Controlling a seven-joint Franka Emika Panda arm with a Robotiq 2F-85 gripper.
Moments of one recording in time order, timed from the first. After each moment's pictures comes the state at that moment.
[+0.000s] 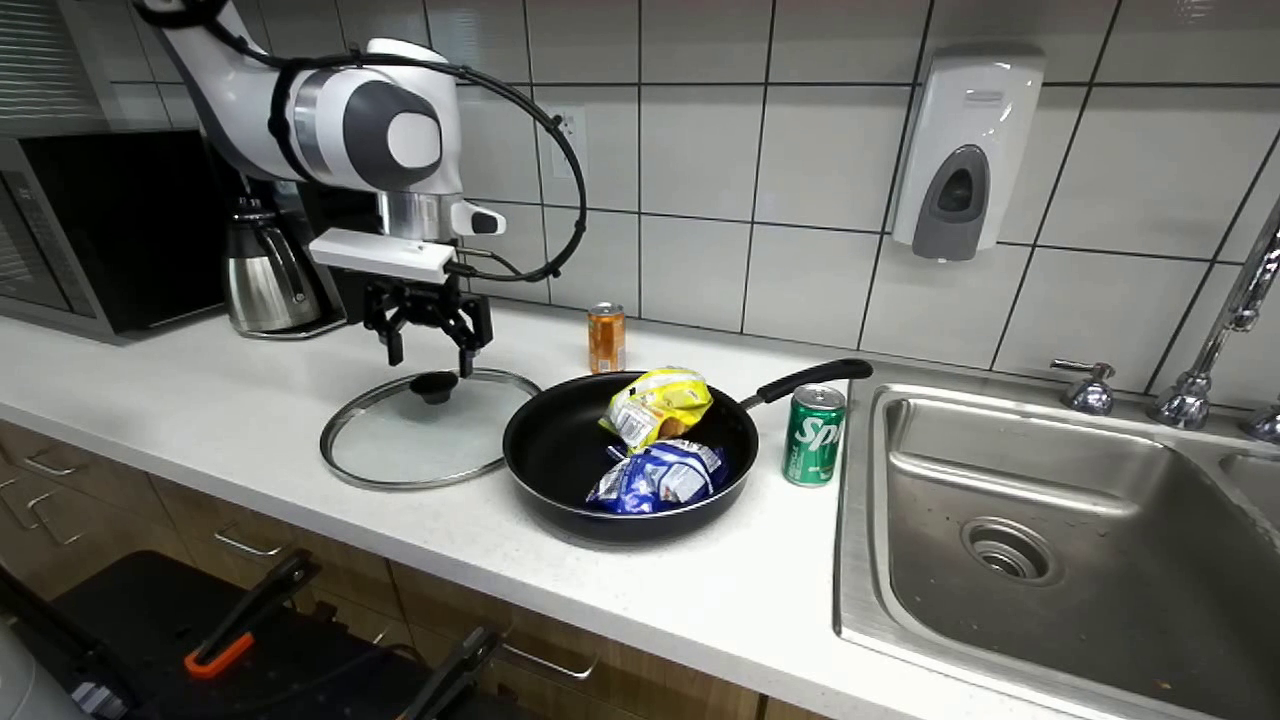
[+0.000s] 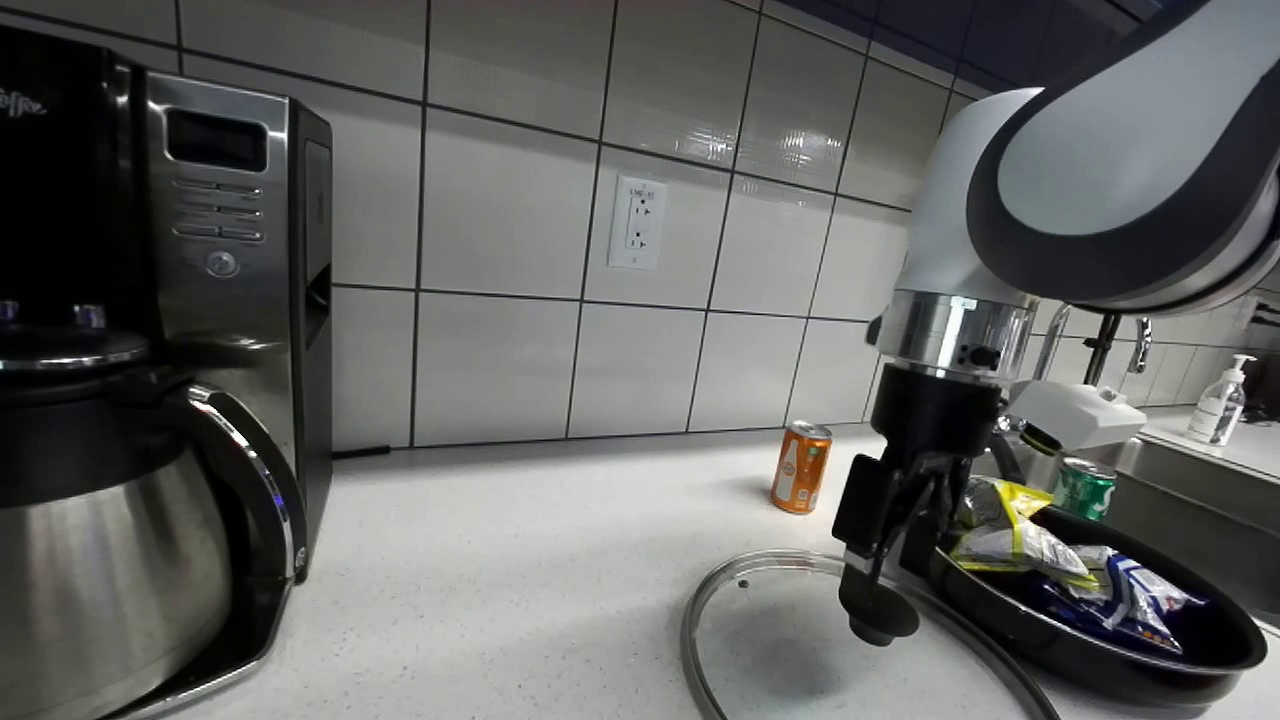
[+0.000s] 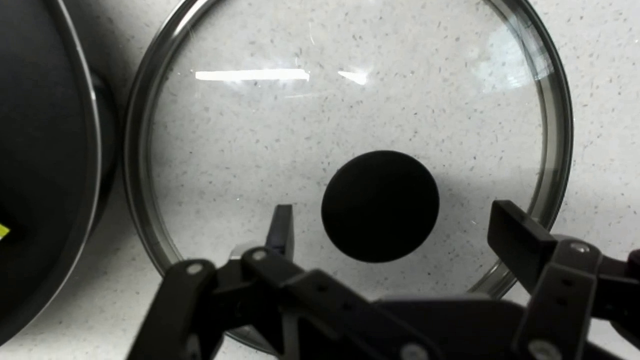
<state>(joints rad) 0.13 0.20 0.11 -2.42 0.12 2.56 -0.13</state>
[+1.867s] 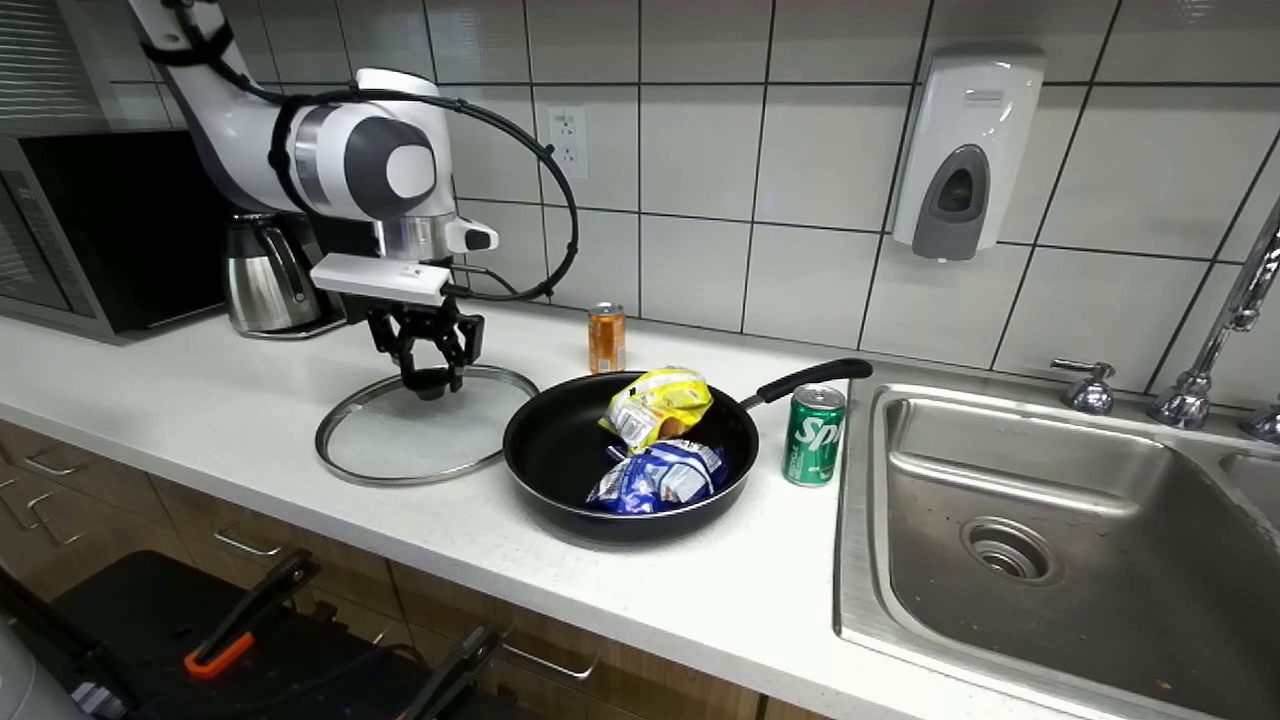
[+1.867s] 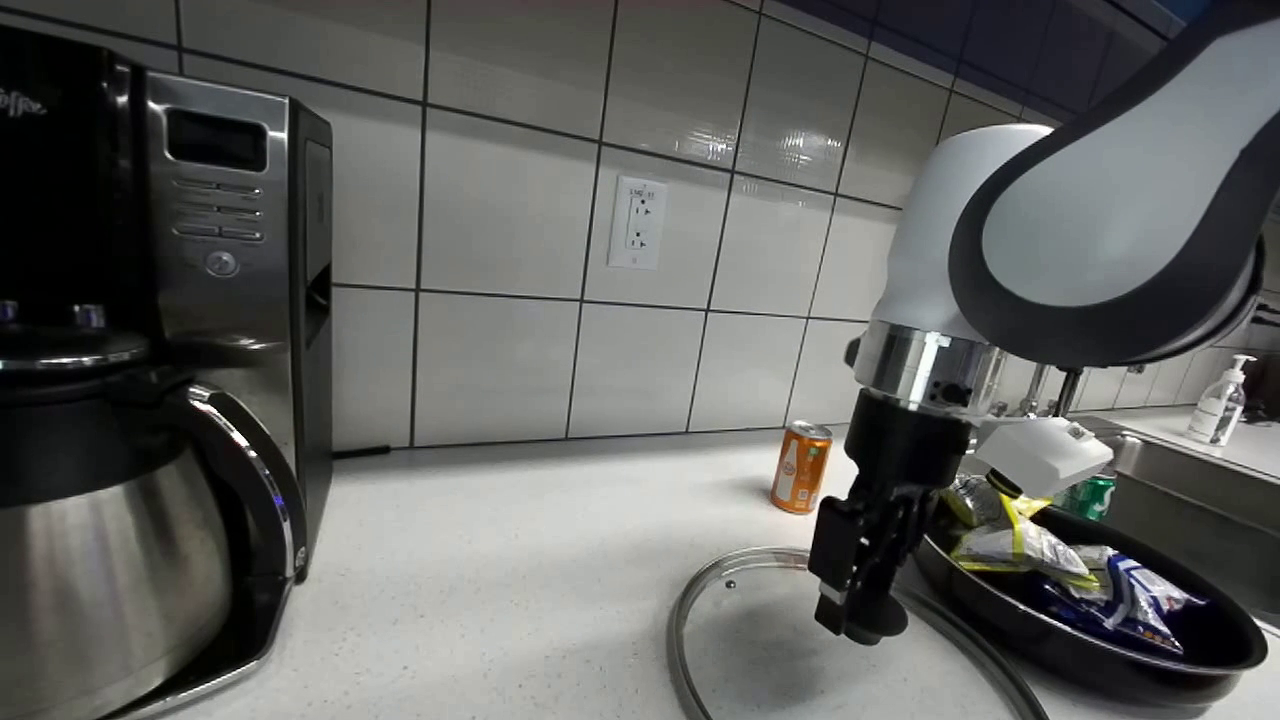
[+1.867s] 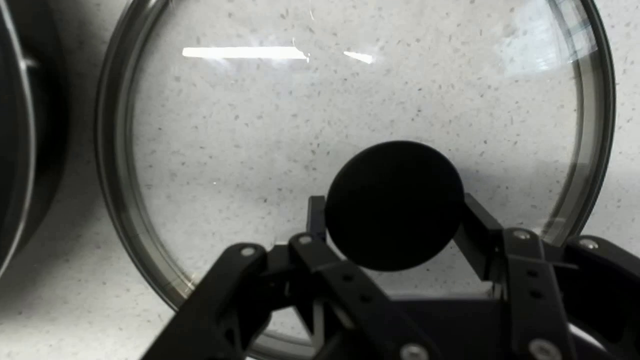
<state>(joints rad) 0.14 0.27 0.13 -2.41 0.08 2.67 -0.10</state>
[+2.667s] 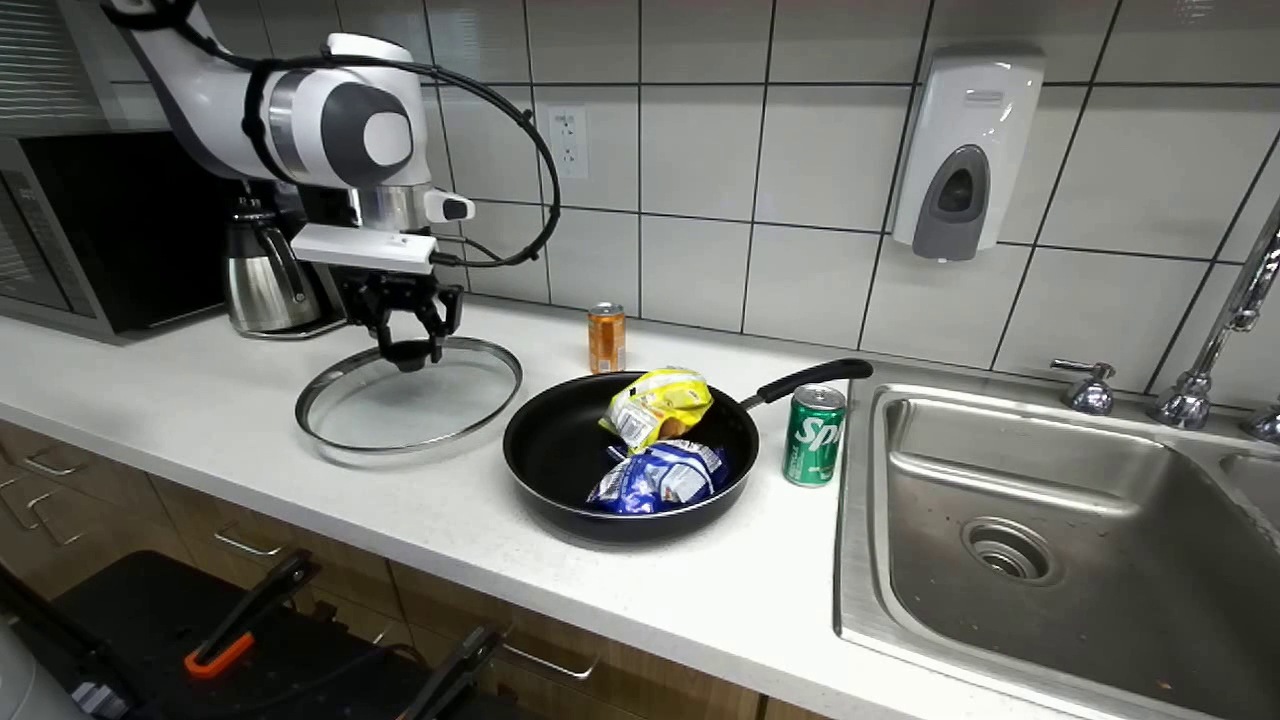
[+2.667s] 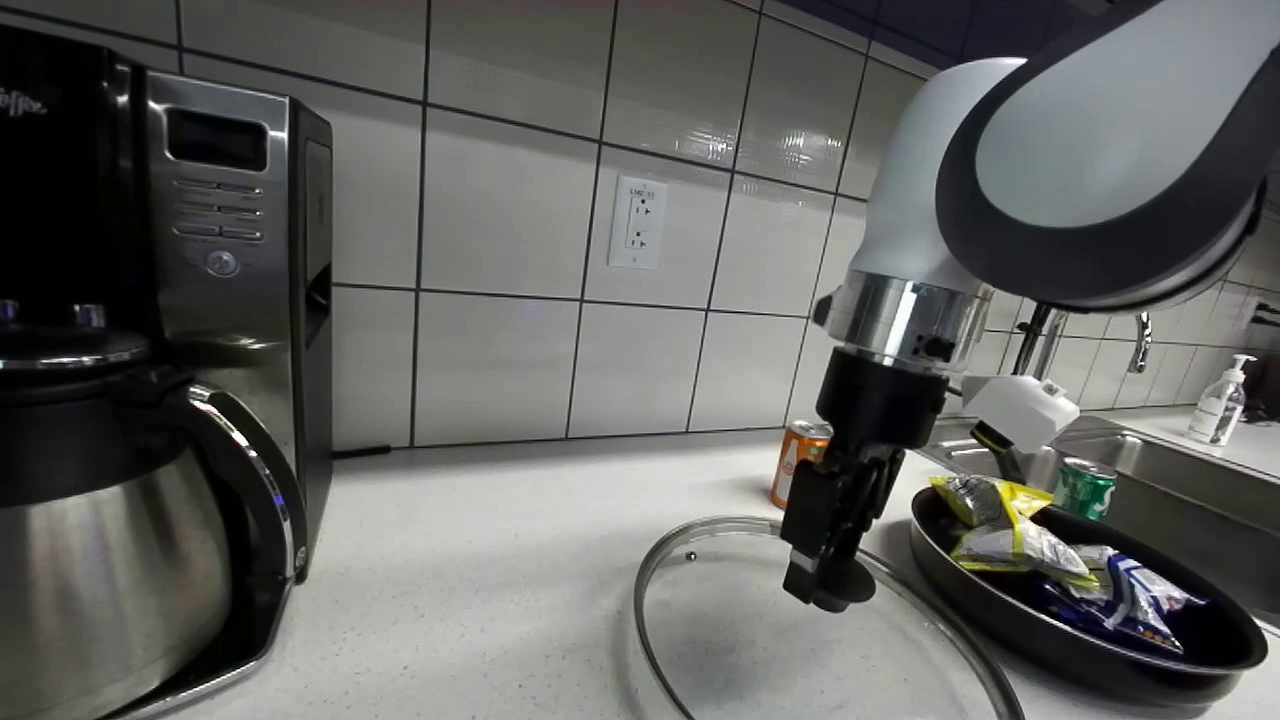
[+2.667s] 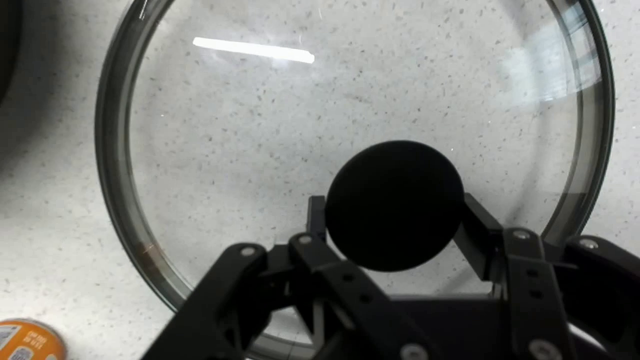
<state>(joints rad) 0.13 0.23 0.19 -2.38 0.09 2.63 -0.17</state>
